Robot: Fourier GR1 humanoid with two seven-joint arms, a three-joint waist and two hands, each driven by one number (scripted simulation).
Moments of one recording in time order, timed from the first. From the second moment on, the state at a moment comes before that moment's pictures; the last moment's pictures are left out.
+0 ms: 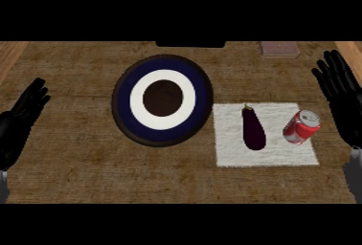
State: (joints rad) left arm -0.07 0.59 -0.05 -1.62 0.25 0.10 0.15; right arm -0.23 -0.42 -0.03 -1.64 -0.29 -0.04 0.11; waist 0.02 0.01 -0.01
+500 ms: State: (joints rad) left arm 0.04 0.57 -0.07 -1.57 0.11 0.17 0.01; right arm -0.26 -0.35 -0.27 -1.56 -0.21 -0.45 0.12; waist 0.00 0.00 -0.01
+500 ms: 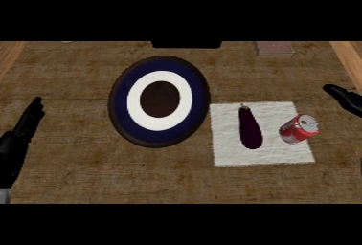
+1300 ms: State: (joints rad) left arm 0.11 0.49 -0.08 -1.50 0.03 0.19 -0.13; right arm -0.03 -0.27 -0.01 -1.94 0.27 -0.75 0.48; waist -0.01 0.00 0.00
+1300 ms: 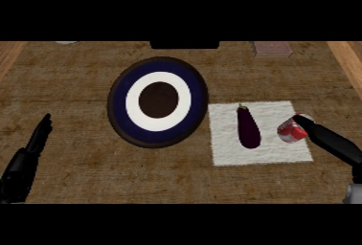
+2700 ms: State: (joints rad) left arm 0.09 0.44 -0.05 -1.46 -0.03 0.15 -0.15; right arm -0.23 -0.62 -0.01 -1.64 0.01 -0.03 1.01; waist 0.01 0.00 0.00
